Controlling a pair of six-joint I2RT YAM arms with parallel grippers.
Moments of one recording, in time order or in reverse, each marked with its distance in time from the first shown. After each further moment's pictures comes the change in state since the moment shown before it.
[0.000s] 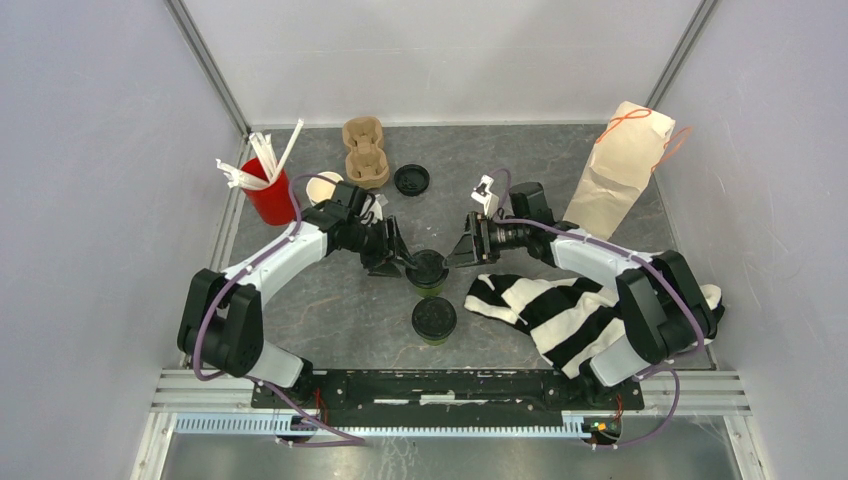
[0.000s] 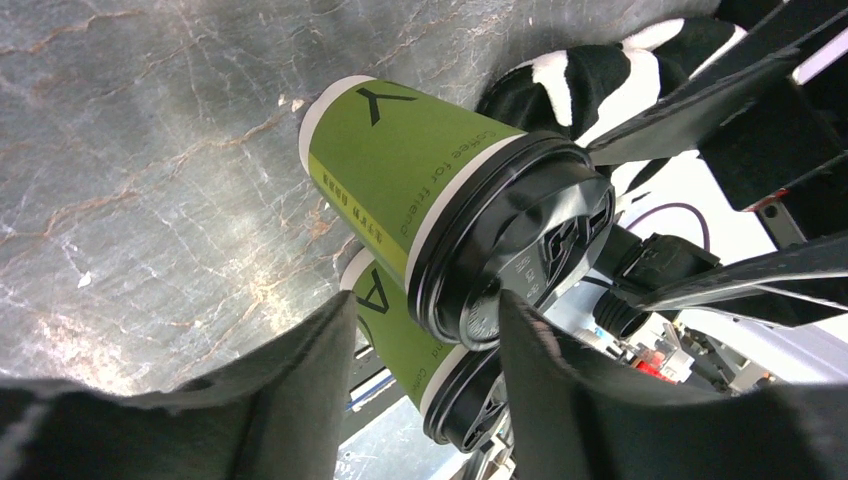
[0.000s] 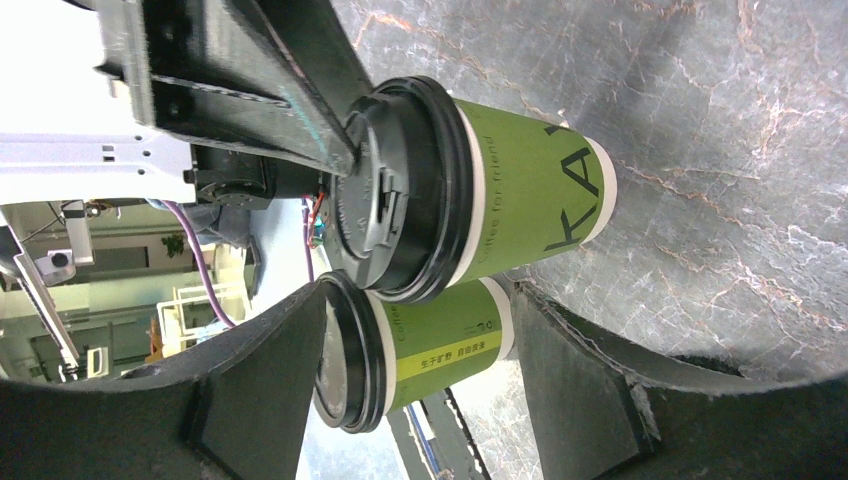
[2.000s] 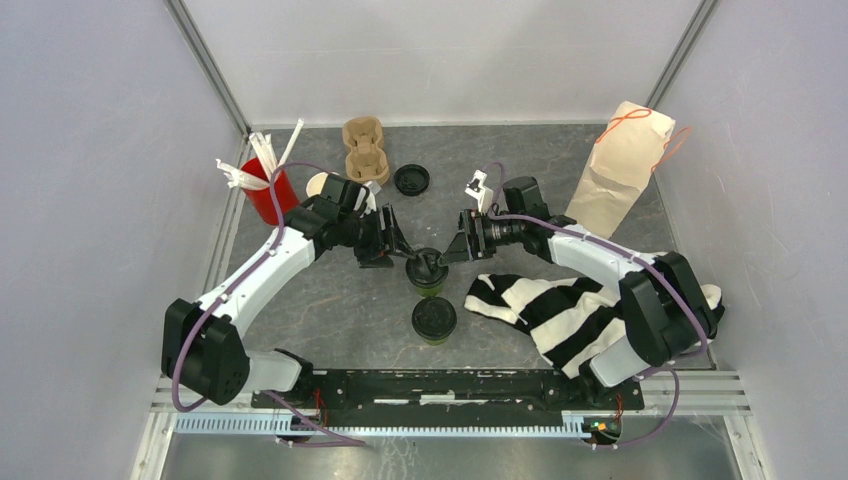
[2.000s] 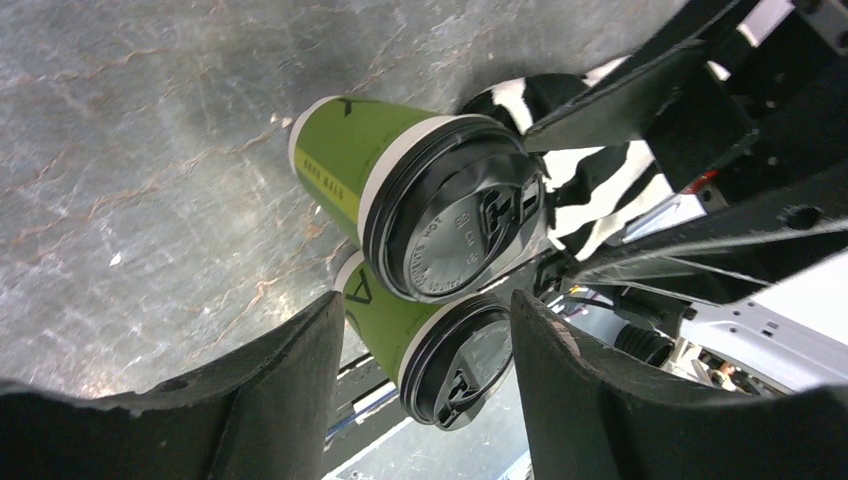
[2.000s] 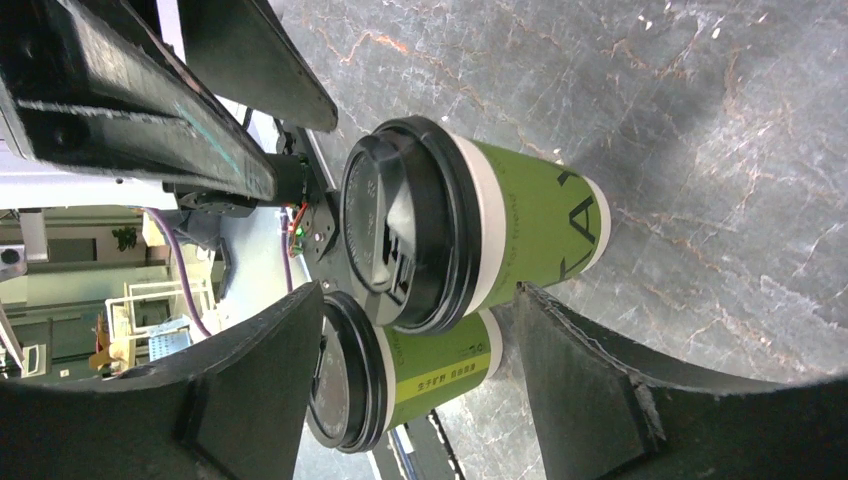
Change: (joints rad) left arm -0.022 -0.127 0.054 -0.050 -0.096 -0.003; right arm 0.036 0.016 0.074 -0.063 0.046 -0.072
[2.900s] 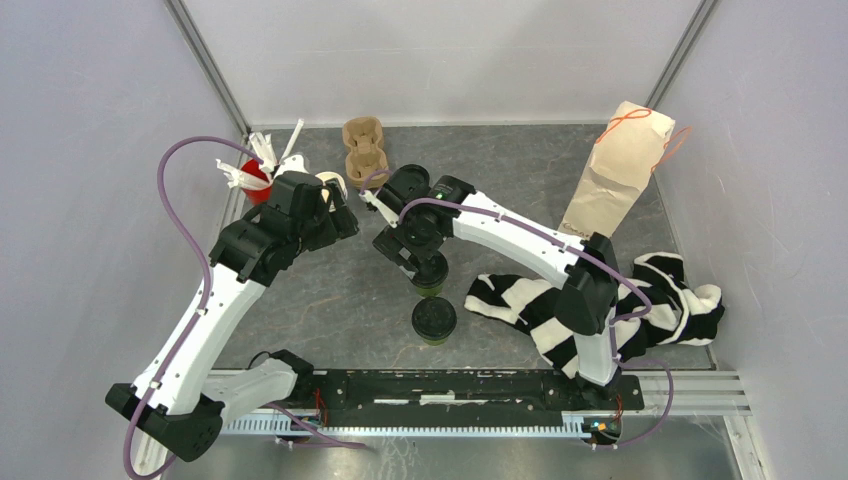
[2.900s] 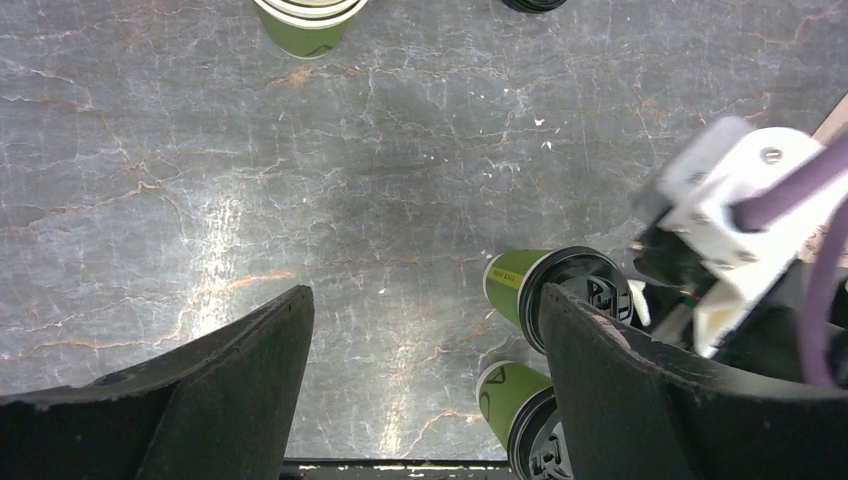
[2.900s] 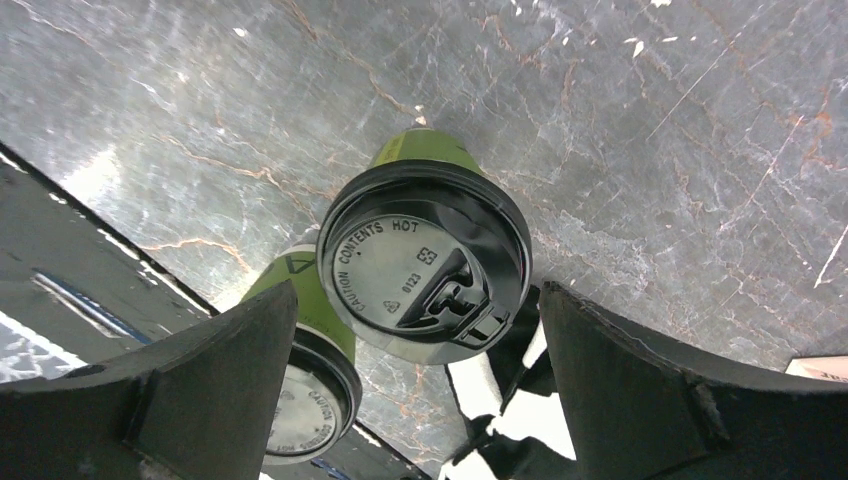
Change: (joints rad) left arm -0.064 -0.302 0.254 -0.365 -0.788 -0.012; right arm 0.484 0.381 0.984 -1.063 0.921 -0.403
